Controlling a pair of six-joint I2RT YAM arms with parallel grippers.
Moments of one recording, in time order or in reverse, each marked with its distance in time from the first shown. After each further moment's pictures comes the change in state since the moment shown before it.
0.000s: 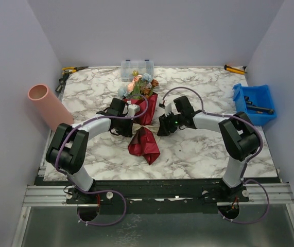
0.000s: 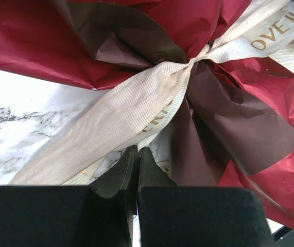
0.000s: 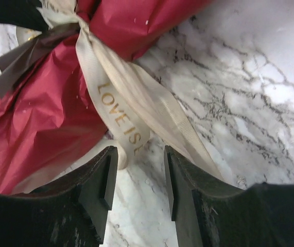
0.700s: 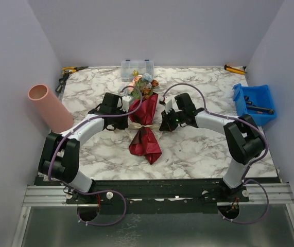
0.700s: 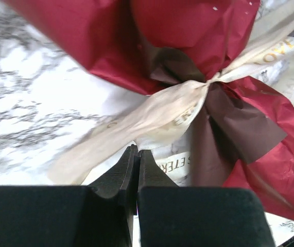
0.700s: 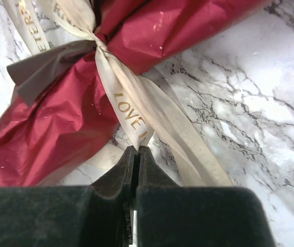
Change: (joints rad) left arm 0.039 -0.096 0.023 0.003 -0.058 0.016; right arm -0.003 -0.034 0.032 -0.033 0.035 -0.035
